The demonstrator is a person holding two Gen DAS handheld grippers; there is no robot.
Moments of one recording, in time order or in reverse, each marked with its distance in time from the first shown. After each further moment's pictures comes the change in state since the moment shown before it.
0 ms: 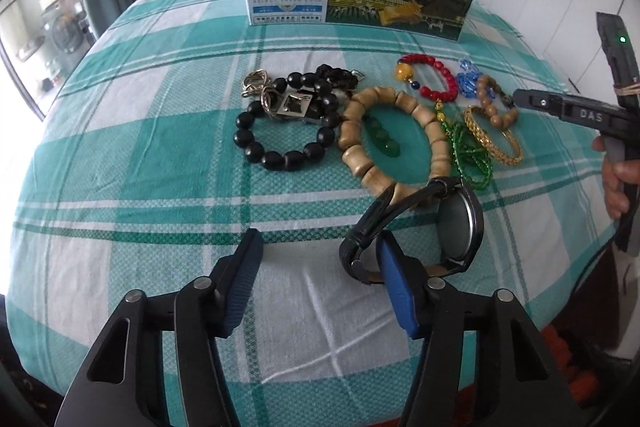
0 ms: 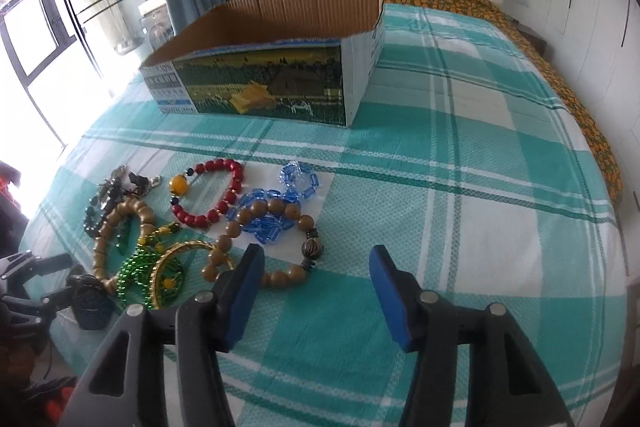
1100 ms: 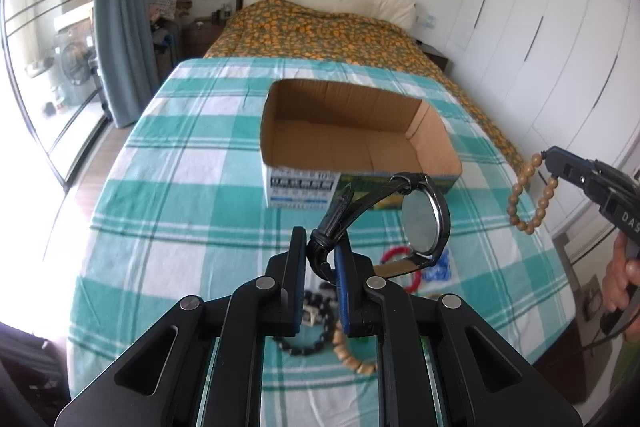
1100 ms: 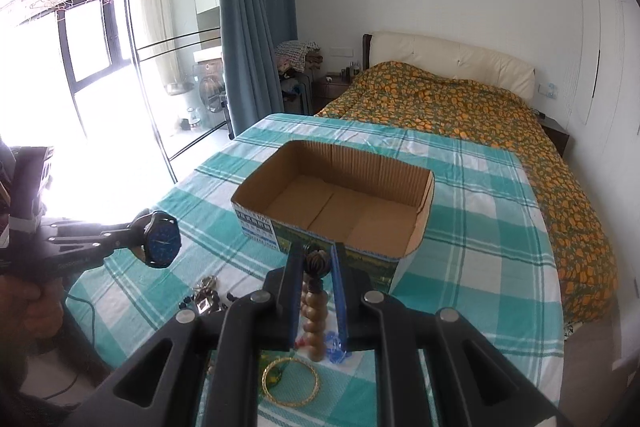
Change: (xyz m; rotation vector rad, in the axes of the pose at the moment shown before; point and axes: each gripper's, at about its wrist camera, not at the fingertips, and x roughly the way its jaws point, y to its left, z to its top) left arm -0.090 0.035 0.156 -0.077 -0.231 -0.063; right arm -0.153 0.063 0.114 -0.151 -0.334 0.078
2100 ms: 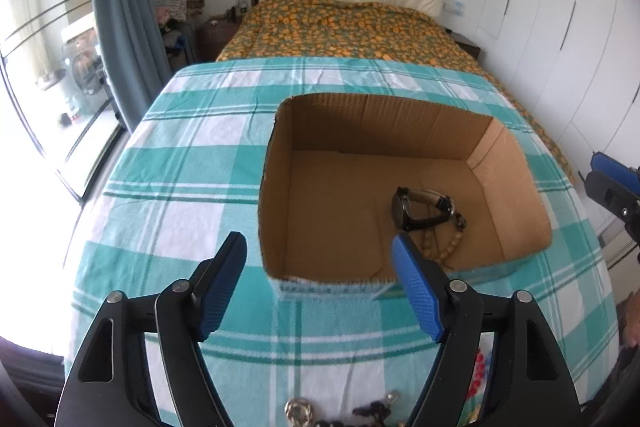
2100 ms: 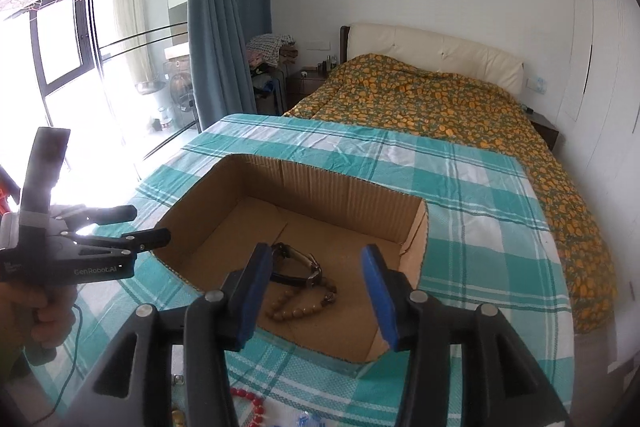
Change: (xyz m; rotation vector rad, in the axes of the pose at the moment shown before) left arm 0.107 0.007 0.051 0.024 0.017 0.116; right arm 0.088 -0.035 0.016 0.000 -0.010 -0.096
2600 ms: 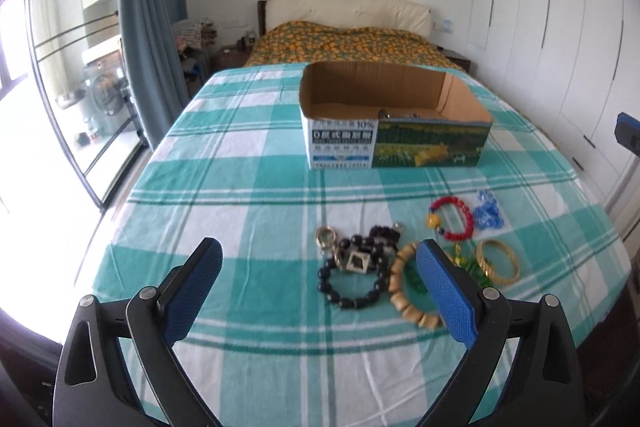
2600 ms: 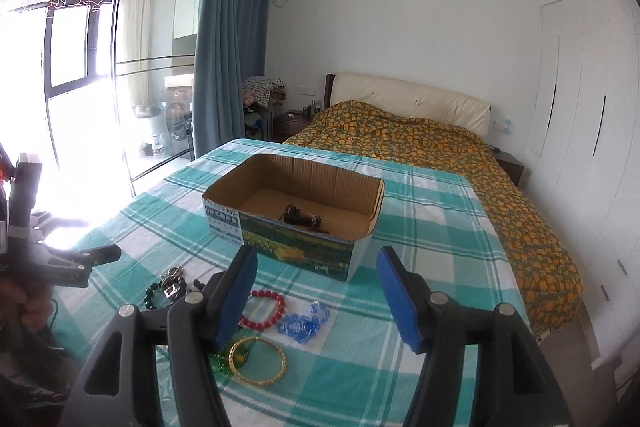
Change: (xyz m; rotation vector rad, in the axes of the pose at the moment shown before) left arm -0.114 0.009 -0.161 0.048 -0.104 0.031; right arm -0.155 0.043 -0.120 0.004 -0.135 -0.097
